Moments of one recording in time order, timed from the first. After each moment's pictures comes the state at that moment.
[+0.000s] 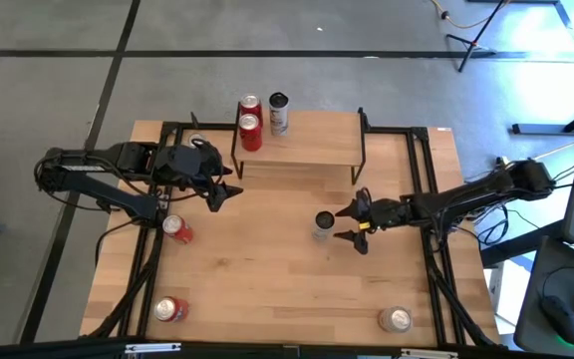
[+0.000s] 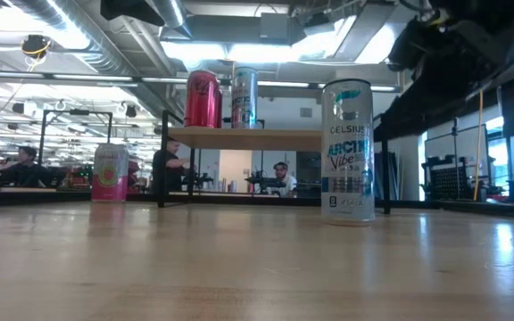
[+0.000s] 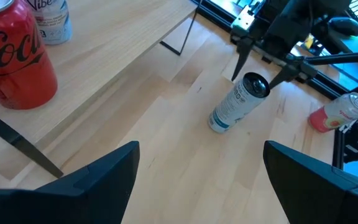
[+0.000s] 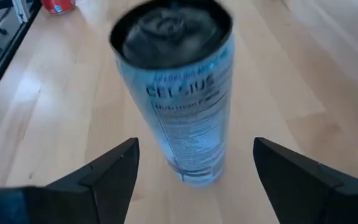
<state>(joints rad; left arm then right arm) -0.04 1.05 1.22 -0.84 -0.27 -0.60 0.19 1.12 0.43 0.13 0.13 0.31</state>
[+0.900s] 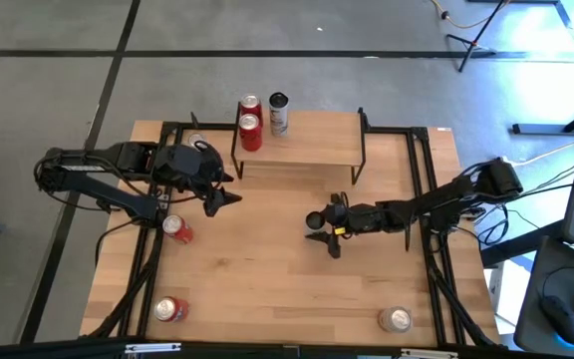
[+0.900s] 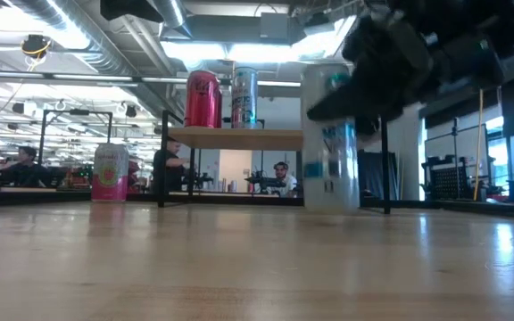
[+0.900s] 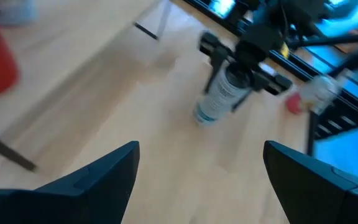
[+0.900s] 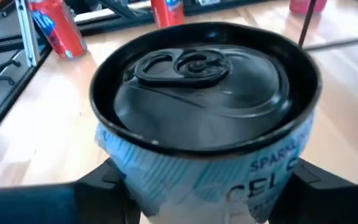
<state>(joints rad) -0.04 1.05 1.22 -0.84 -0.14 -0.60 0.19 1.49 0.58 0.50 0.16 0.26</state>
